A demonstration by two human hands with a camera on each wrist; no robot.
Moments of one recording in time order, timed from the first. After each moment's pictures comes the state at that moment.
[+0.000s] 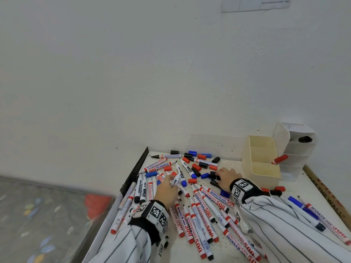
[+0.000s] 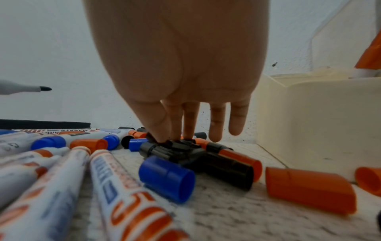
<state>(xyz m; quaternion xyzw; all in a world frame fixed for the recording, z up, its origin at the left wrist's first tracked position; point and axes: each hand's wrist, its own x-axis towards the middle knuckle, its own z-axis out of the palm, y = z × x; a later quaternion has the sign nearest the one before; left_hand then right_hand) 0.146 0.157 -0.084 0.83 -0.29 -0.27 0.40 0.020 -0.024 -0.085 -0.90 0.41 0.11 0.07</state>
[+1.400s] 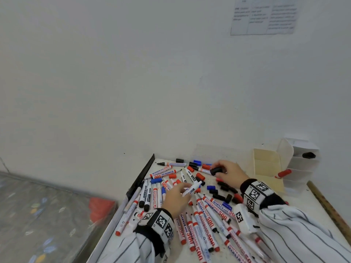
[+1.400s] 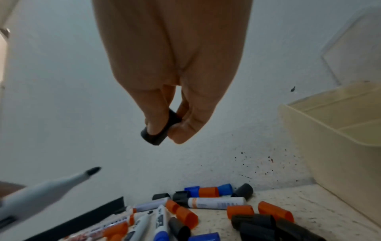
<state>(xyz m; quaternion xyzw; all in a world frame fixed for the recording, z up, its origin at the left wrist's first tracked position) 0.123 0.171 -0.057 0.77 -0.37 -0.27 0.44 0.014 0.000 -0.012 -0.89 0.31 -0.13 0.32</state>
